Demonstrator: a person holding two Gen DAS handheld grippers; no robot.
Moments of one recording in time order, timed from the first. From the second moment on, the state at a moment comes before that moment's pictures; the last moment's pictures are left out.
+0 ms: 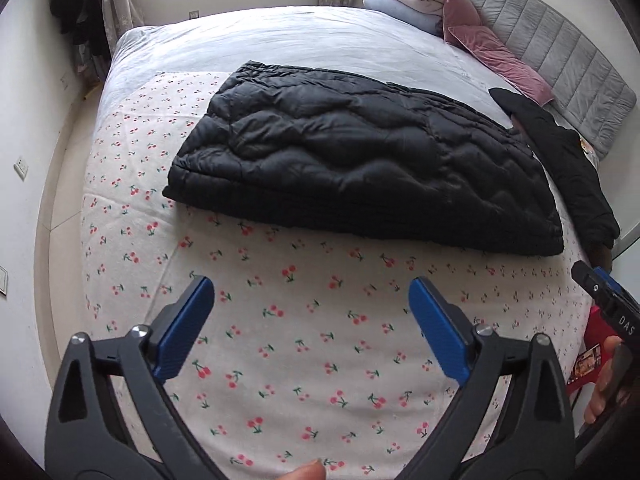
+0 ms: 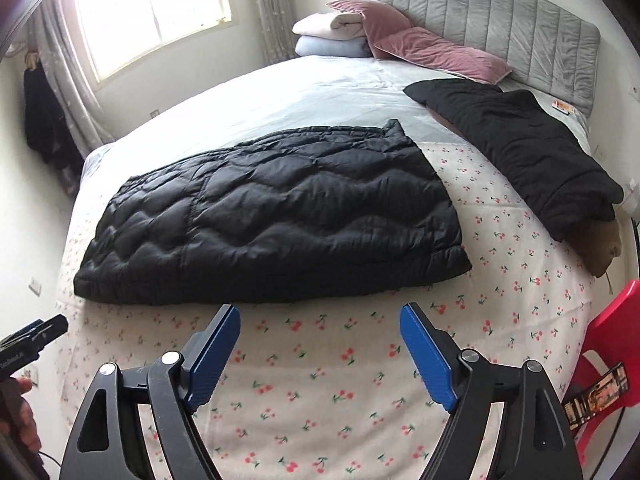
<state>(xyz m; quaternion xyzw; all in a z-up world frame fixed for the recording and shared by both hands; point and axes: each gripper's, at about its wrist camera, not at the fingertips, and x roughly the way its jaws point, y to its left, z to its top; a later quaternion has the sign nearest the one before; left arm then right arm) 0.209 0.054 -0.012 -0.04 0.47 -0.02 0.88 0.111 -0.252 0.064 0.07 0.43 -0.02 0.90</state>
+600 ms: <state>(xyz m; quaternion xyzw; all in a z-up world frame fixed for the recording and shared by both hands) 0.163 0.004 -0.049 0.02 0.48 0.00 0.88 0.076 -0.189 0.033 0.00 0.43 0.00 0.90</state>
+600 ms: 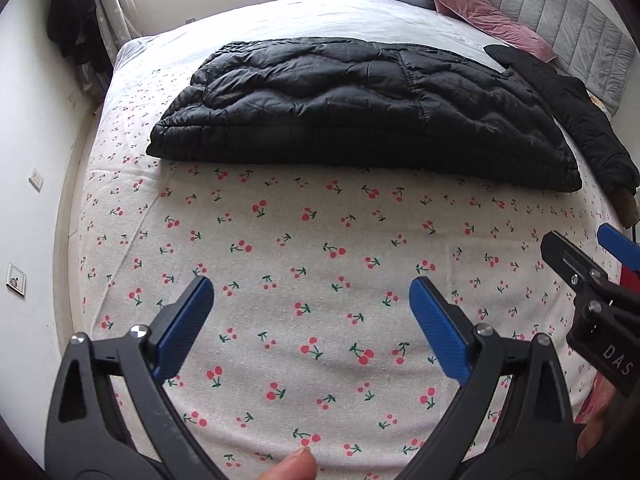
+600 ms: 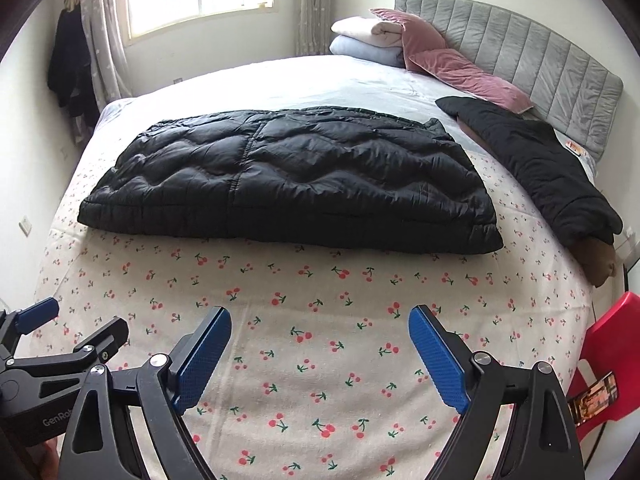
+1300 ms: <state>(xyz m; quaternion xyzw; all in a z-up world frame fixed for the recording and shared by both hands) 0.158 0.010 -0.043 0.00 0.47 0.01 0.88 0.076 -0.183 0.023 0.00 0.44 -0.02 0.90</state>
